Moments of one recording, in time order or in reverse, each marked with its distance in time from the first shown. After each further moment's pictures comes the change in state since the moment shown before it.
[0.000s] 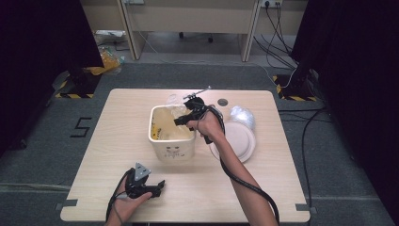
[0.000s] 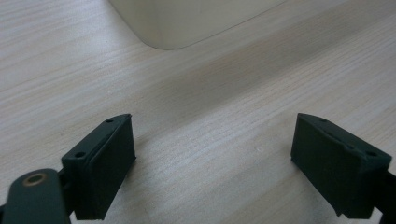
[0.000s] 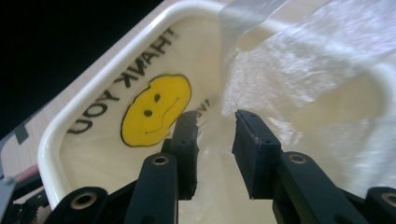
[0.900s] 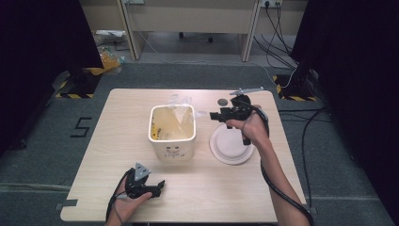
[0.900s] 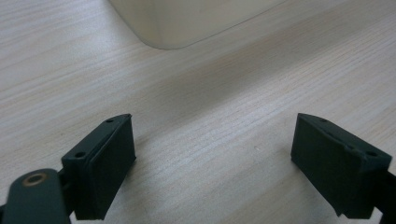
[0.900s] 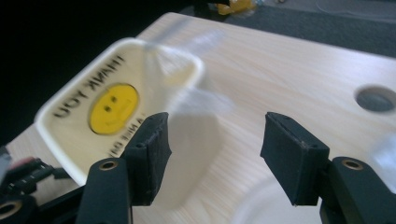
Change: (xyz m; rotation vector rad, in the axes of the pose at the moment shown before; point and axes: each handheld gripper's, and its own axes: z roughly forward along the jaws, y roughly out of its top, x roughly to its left) left arm 0.000 0.000 0.000 -0.001 0.000 -0.004; right arm -0.054 -0.051 -0.117 -0.202 -0.112 0.062
